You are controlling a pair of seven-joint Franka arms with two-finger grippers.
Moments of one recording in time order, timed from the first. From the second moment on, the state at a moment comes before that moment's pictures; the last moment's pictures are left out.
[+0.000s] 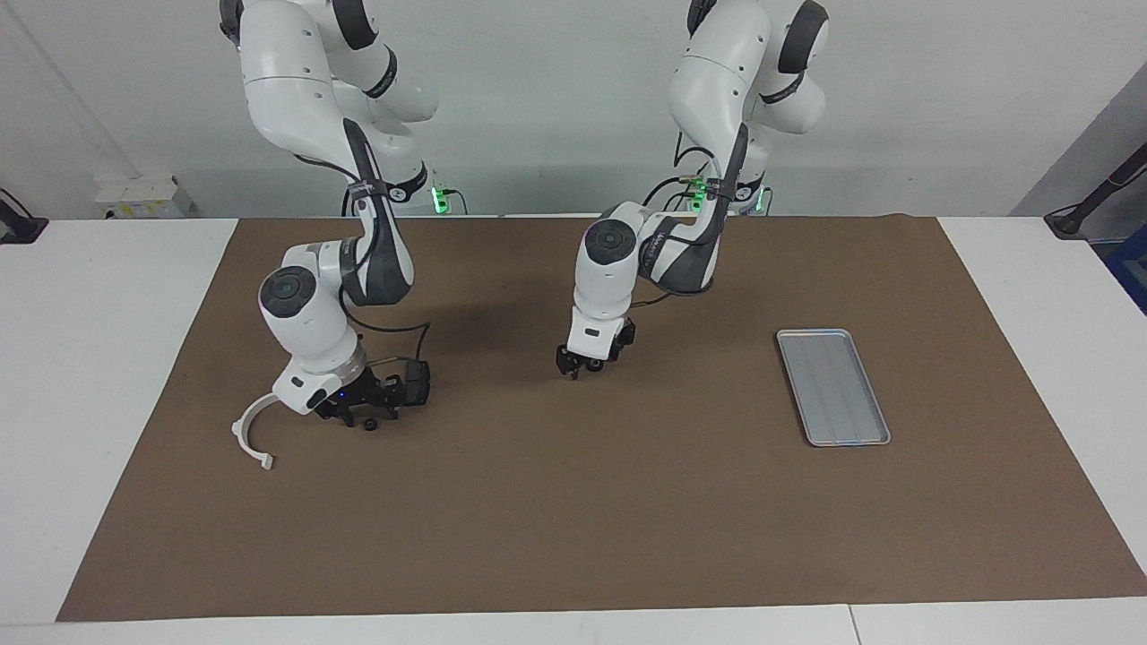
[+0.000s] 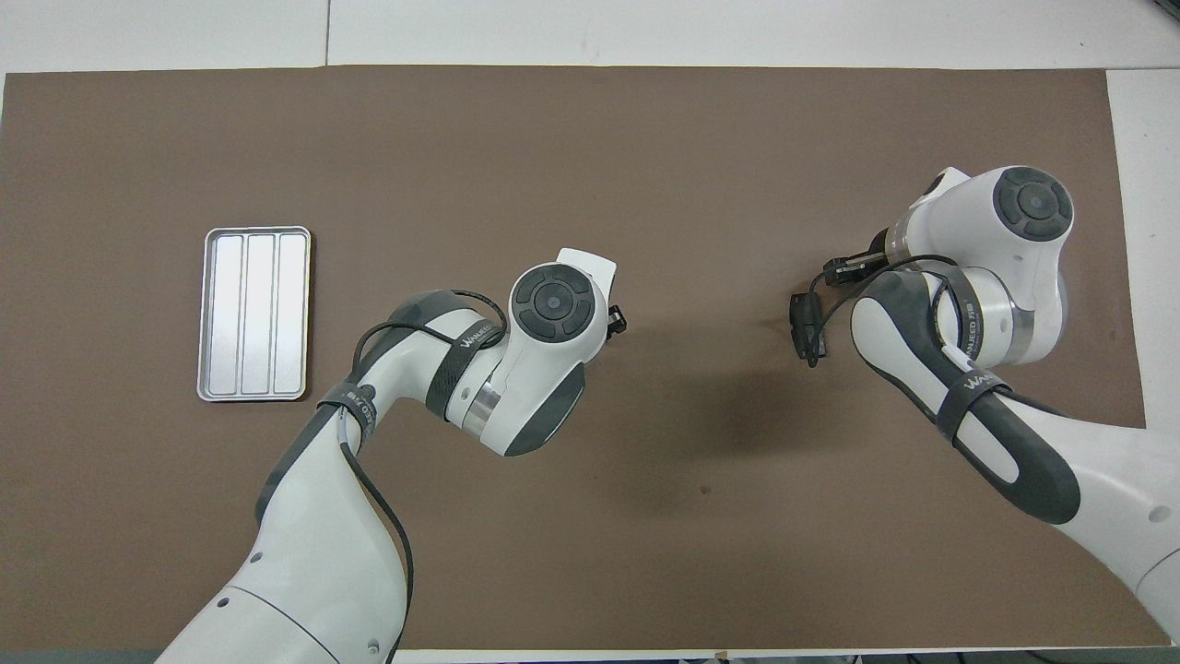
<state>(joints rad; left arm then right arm) -0.69 0.47 -0.01 -1.79 -0.04 2.28 -1.07 -0.11 0.40 0.16 -1.94 -0.05 2.38 -0.06</state>
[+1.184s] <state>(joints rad) -0.69 0.45 0.01 -1.81 -0.04 2.29 -1.07 -0.09 0.35 0.19 -1.80 -0.05 2.19 0.05</state>
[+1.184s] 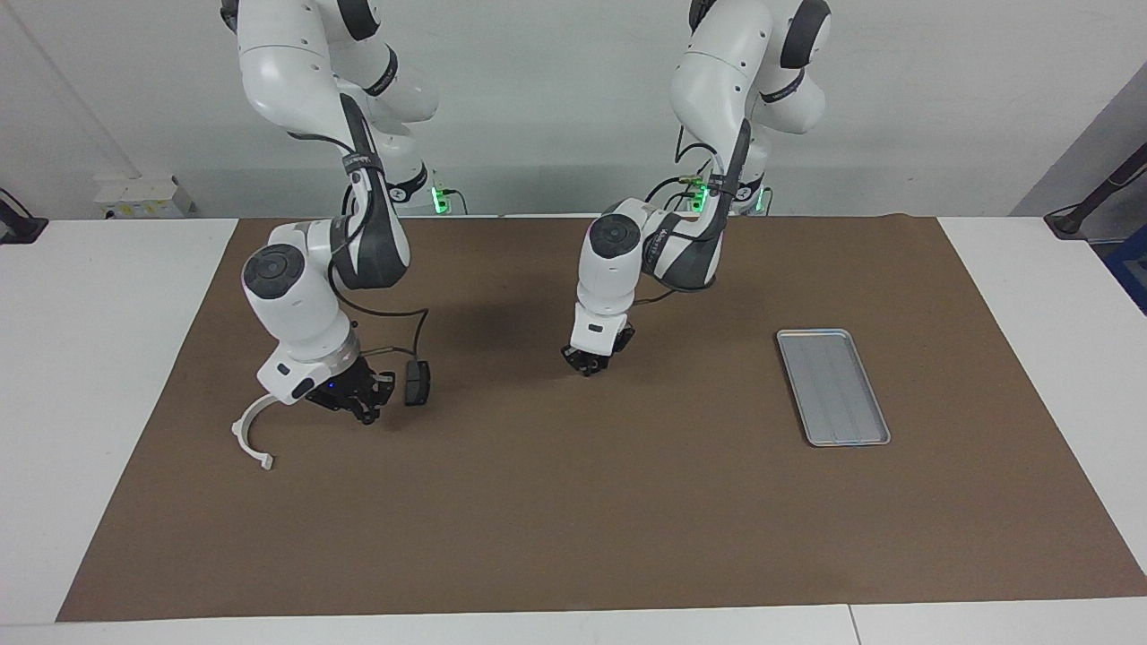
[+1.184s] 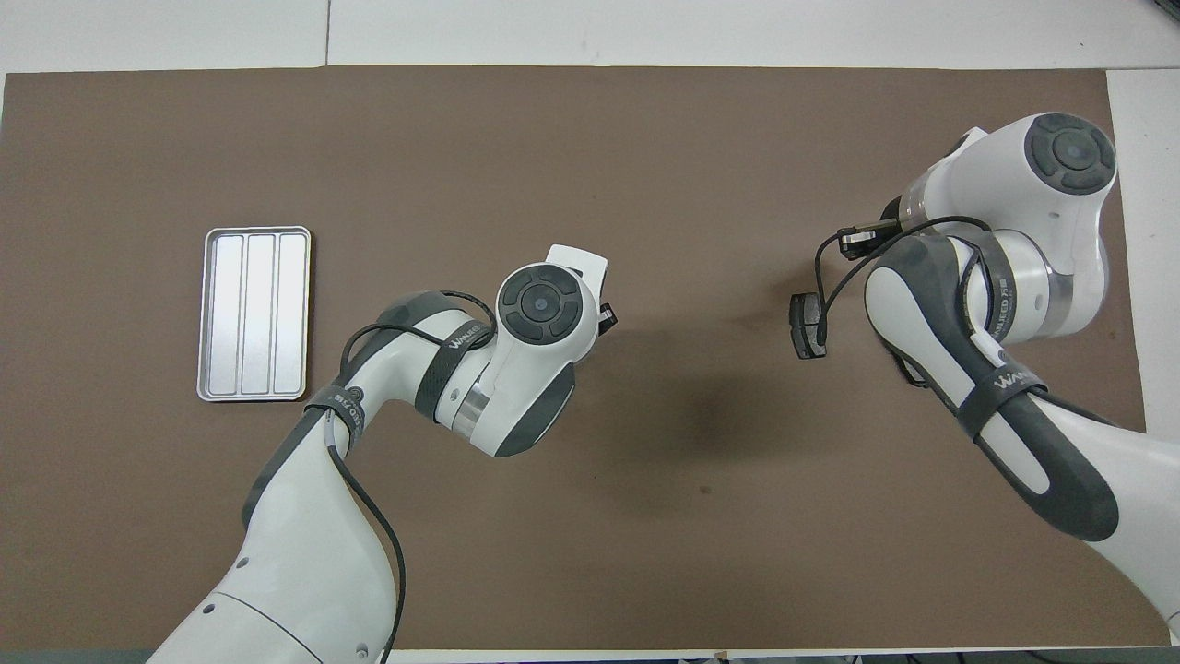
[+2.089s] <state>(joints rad) -0.11 0.12 0.03 -2.04 -0.03 2.09 -0.14 0.22 0.33 0.20 -1.74 -0.06 2.11 0.58</state>
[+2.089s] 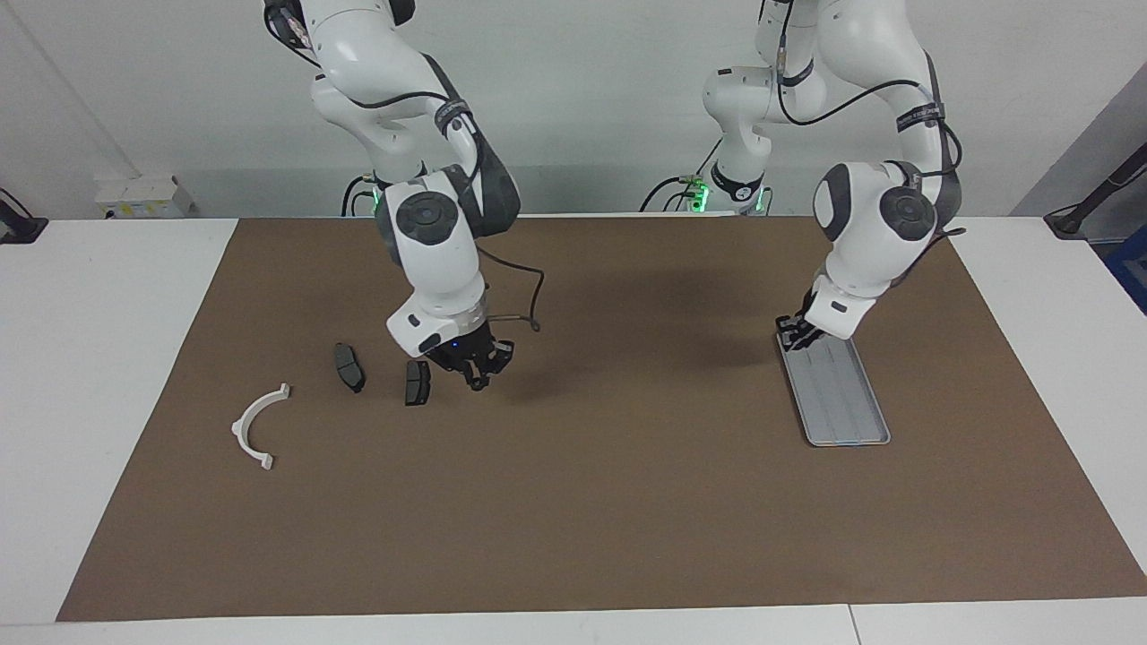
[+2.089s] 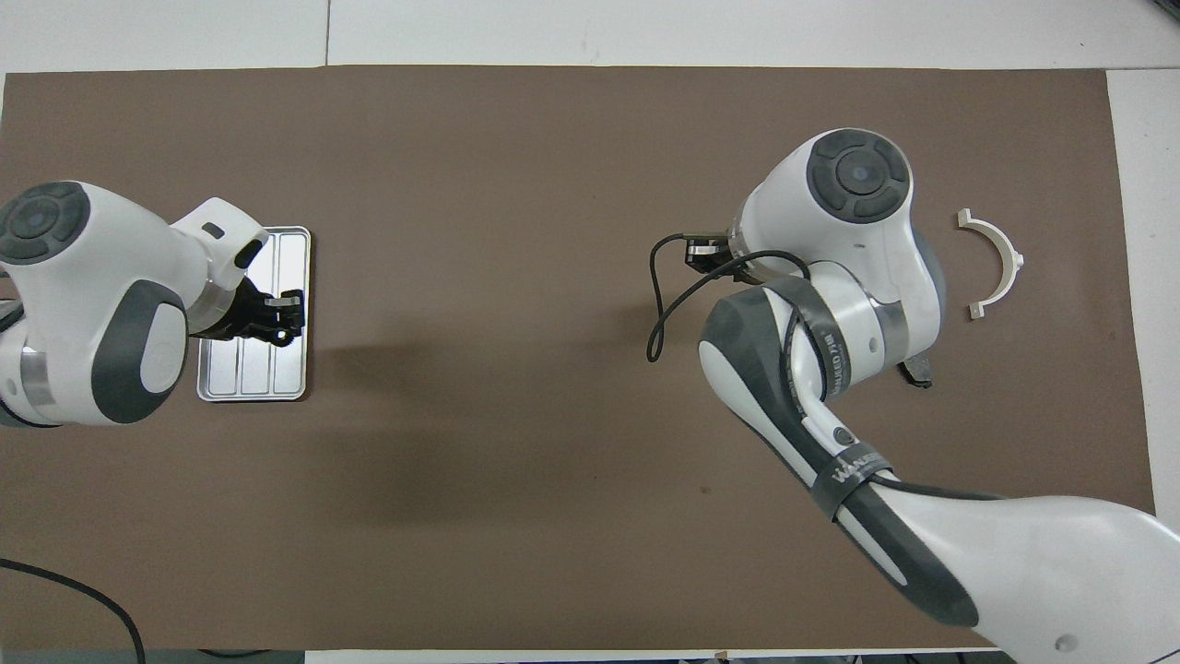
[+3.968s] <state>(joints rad) 0.00 0.16 0.01 -2.22 0.01 2.33 -0.01 0.49 0.48 0.19 -1.80 -0.15 2.34 1.03</state>
